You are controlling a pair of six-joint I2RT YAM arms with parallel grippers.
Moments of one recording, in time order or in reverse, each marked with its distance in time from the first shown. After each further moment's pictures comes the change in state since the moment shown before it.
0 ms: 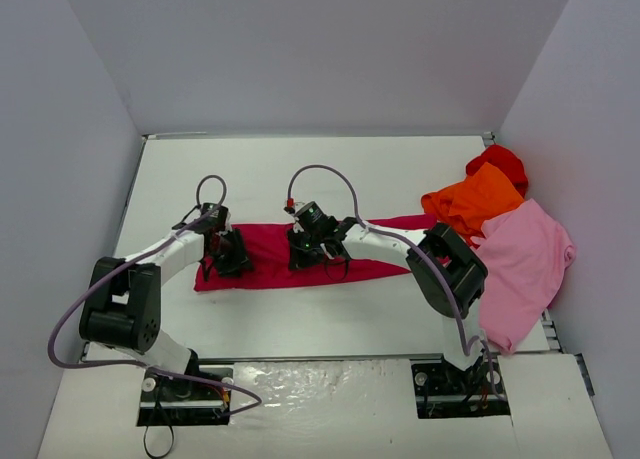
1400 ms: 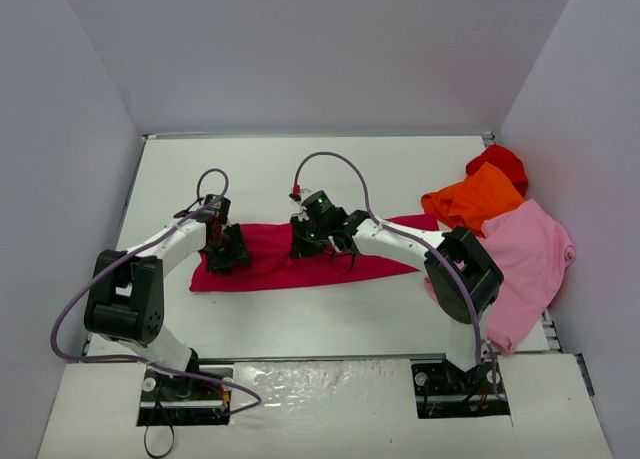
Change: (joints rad) left arm -0.001 0.045 0.116 -0.147 -0.087 0.034; right arm -0.029 -0.091 -0.001 -0.002 0.003 -0.001
